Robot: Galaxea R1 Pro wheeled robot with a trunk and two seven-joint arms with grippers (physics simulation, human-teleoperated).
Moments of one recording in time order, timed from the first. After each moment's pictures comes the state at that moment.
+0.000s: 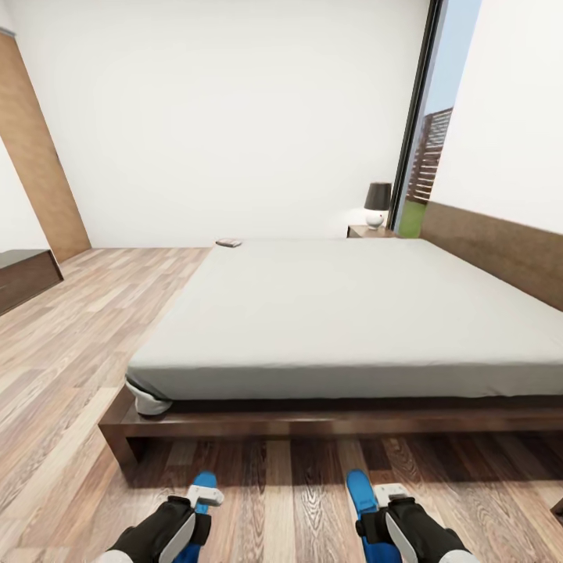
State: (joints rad) left arm -0.52 0.00 -0.40 -0.39 0.32 0.50 0.18; right arm -0.52 -0.01 0.05 -0.35 0.01 0.45 0.03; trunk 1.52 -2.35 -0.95
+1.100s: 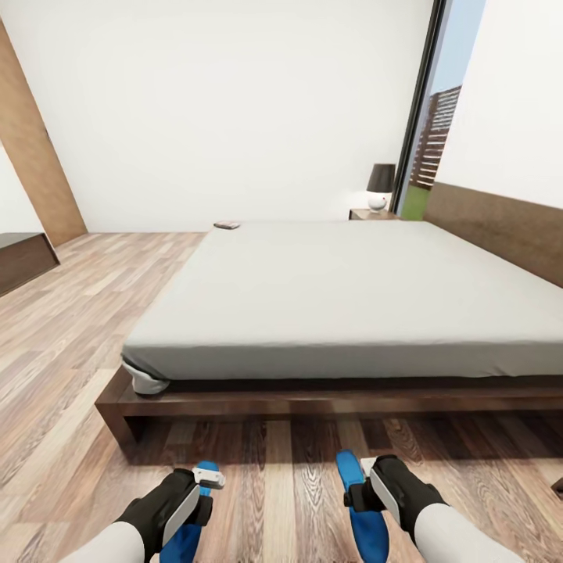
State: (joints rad) left arm -0.59 0.00 -0.39 -0.42 0.32 0.65 0.18; right arm -0.64 0.03 0.05 -0.35 0.00 0.67 0.03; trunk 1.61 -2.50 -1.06
